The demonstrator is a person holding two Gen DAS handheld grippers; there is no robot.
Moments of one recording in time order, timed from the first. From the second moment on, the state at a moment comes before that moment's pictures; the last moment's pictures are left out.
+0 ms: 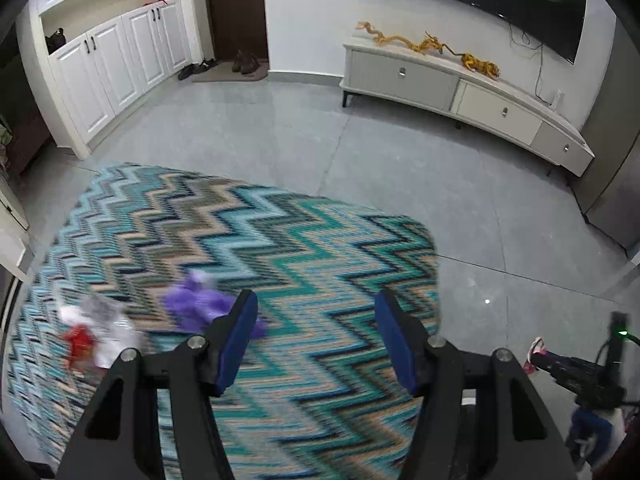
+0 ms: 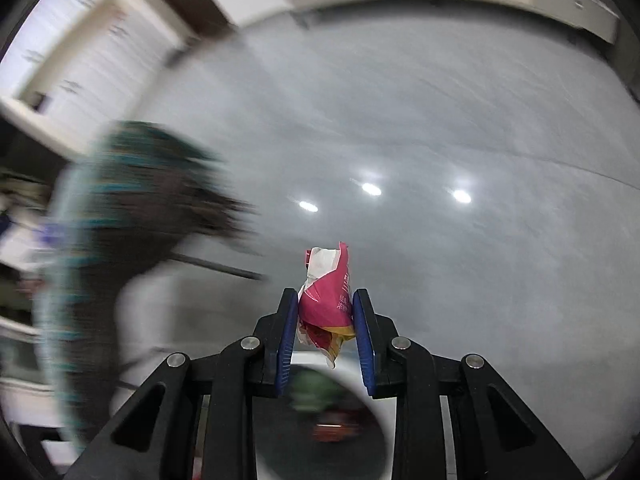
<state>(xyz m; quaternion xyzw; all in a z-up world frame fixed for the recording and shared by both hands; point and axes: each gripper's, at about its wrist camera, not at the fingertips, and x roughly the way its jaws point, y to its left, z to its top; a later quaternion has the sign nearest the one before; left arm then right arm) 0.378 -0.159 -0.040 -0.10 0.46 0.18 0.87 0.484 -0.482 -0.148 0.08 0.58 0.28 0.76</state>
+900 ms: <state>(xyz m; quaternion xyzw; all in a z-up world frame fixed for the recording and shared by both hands) 0.190 0.087 -0.049 -0.07 0.48 0.28 0.82 0.299 -0.160 -0.099 0.08 0.58 0.39 0.71</state>
